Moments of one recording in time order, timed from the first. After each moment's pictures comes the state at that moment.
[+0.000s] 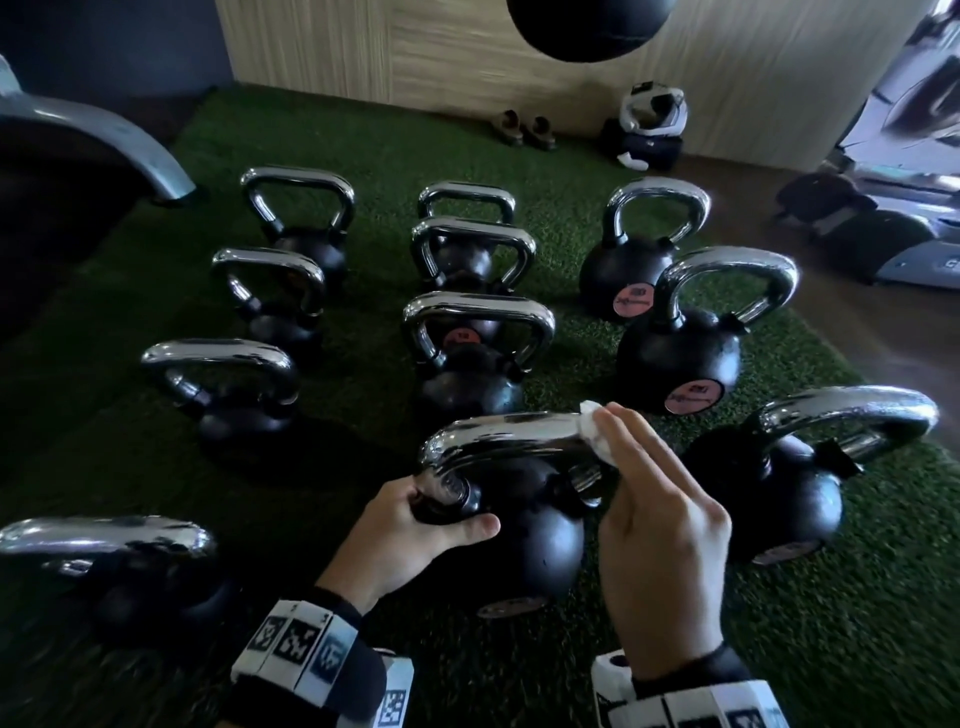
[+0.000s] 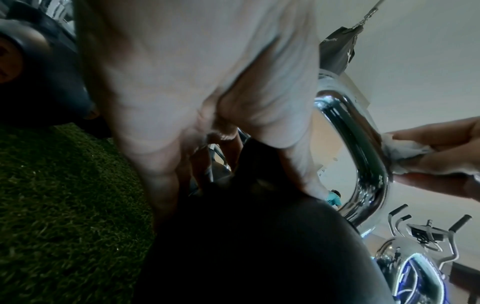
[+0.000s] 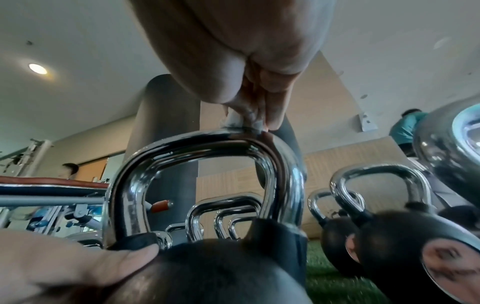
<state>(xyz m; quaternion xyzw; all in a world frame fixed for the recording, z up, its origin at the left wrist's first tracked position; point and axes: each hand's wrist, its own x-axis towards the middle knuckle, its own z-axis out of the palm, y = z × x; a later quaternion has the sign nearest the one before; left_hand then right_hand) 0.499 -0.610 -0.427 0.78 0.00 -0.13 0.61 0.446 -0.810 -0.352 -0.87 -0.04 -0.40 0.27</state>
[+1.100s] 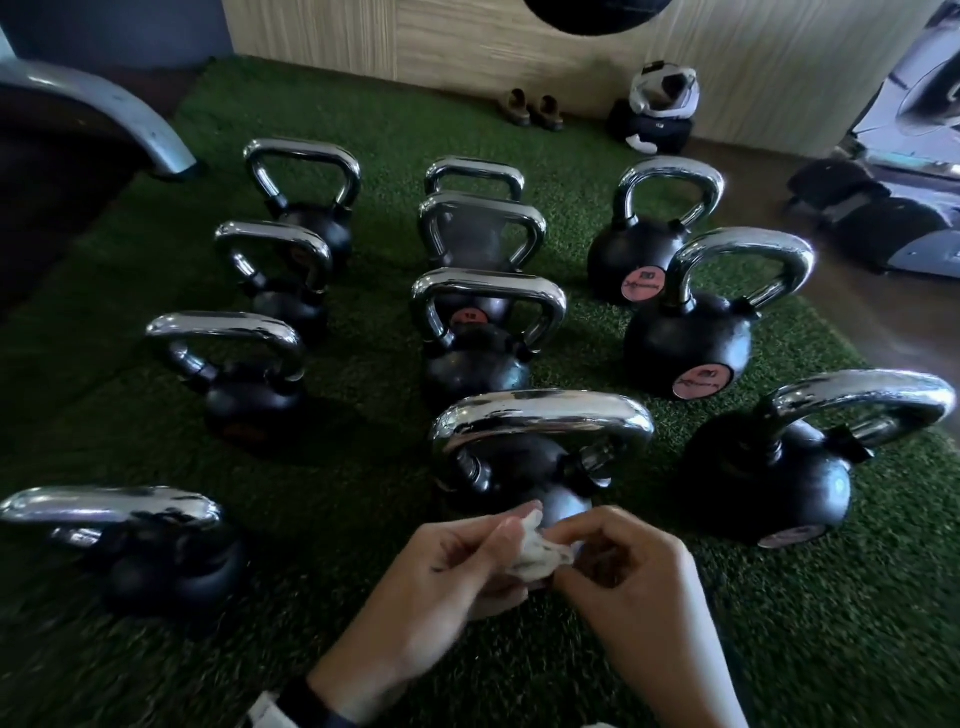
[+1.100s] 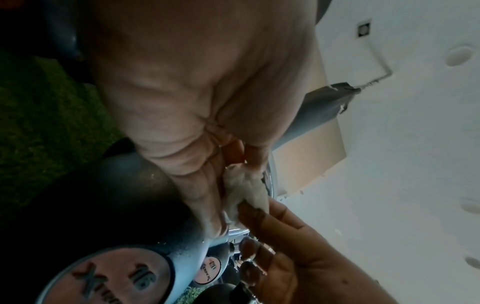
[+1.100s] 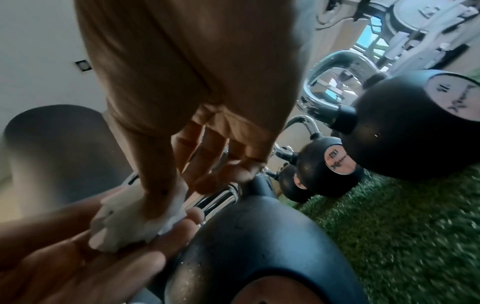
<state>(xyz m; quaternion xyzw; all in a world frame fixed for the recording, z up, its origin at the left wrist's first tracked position) 0.429 -0.630 -0.379 0.61 -0.01 -0.27 0.75 0.405 -0.811 -0.372 -0.87 -0.01 -0.08 0.49</state>
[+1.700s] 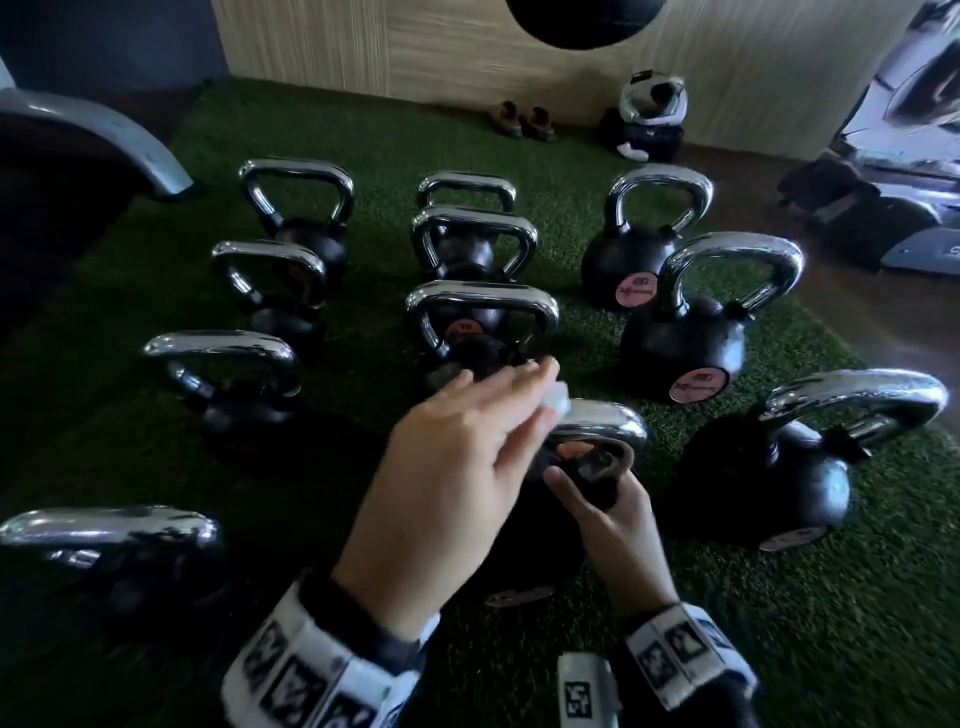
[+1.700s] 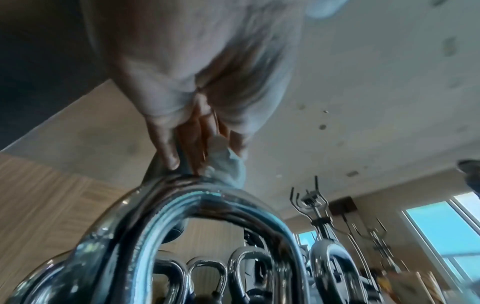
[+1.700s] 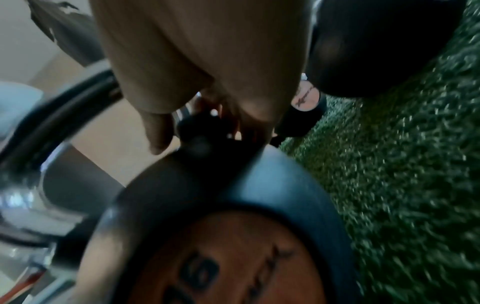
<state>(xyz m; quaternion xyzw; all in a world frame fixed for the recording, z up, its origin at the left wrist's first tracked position) 0.474 -0.642 -0.319 0.83 -0.25 0.27 0.41 0.474 -0.827 -0.422 -0.76 0.08 -0.10 0.63</state>
